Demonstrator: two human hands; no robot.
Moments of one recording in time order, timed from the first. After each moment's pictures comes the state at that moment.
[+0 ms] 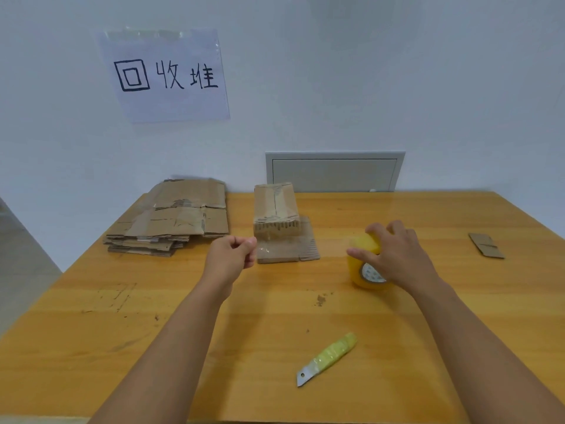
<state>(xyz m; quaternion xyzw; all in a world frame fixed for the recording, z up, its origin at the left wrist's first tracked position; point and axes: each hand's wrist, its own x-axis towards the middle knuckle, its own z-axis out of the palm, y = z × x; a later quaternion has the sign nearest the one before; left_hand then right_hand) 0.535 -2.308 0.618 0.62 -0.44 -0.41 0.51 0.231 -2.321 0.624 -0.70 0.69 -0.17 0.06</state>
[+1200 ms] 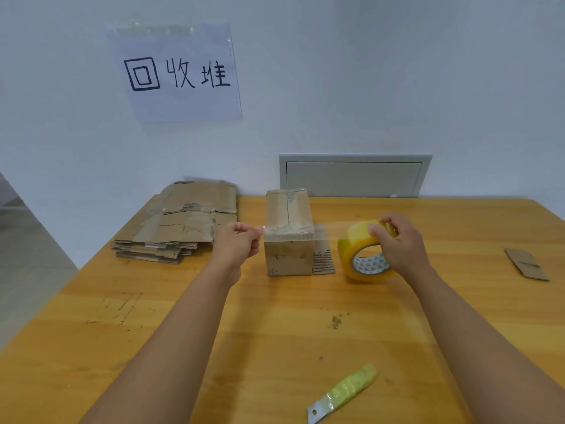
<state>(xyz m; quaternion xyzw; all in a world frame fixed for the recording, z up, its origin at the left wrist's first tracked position) 0.544 -2.361 0.636 0.63 -0.38 -0.42 0.53 0.245 -2.402 0.602 -0.64 0.57 -0.48 0.20</state>
